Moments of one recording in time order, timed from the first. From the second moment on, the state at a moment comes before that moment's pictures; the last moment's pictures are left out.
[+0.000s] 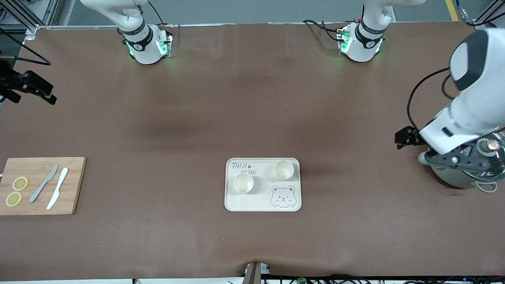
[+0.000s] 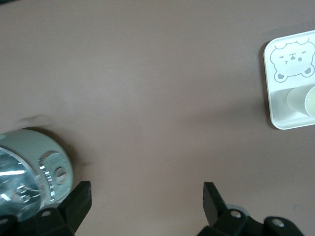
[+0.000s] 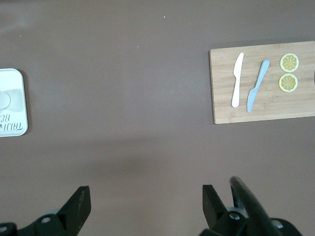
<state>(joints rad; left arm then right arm) -0.19 0.31 0.03 -1.43 0.03 1.72 0.05 0.02 -0.08 -0.05 -1.62 0.00 1.61 0.04</state>
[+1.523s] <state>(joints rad) -0.48 0.67 0.02 -1.43 -0.08 2.11 -0.37 0.28 0.25 -0.03 -1.49 0.13 1.86 0.47</state>
